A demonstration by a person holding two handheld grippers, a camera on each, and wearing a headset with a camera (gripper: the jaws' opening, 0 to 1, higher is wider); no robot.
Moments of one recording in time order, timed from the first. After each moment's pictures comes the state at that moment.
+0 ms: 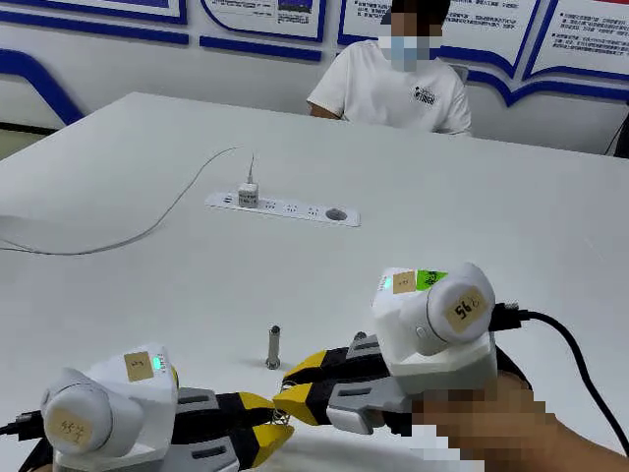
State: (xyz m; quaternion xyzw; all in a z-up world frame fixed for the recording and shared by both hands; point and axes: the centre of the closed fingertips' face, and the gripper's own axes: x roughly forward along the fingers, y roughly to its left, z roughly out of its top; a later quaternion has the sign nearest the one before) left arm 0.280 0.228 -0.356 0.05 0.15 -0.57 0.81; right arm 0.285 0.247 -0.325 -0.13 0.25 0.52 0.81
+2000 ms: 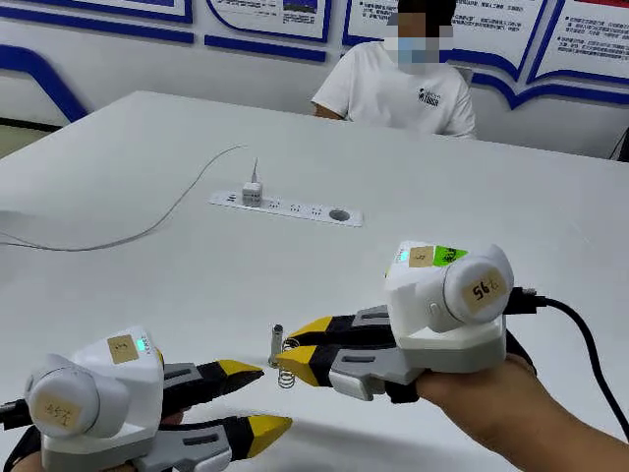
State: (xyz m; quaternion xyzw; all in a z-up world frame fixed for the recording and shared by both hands) left arm 0.296 0.244 -0.349 0.05 0.13 -0.53 0.84; right arm 0.310 0.244 -0.295 -0.13 0.20 0.49 0.84
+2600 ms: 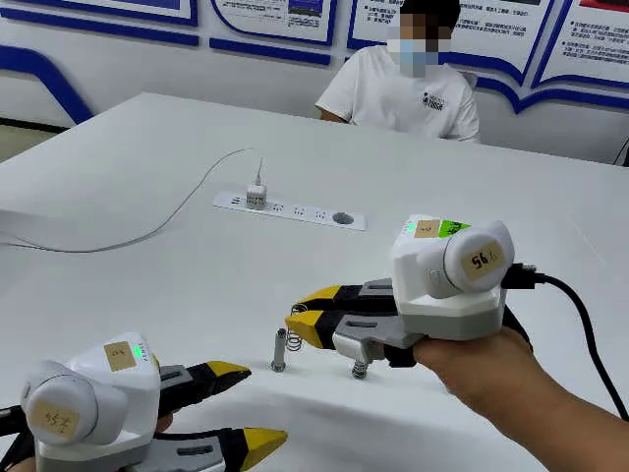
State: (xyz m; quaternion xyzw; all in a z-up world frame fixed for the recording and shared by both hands) left arm 0.298 0.253 -0.356 0.07 0.14 -0.52 0.84; right arm 0.345 0.240 -0.278 -0.12 0.17 0.46 0.86
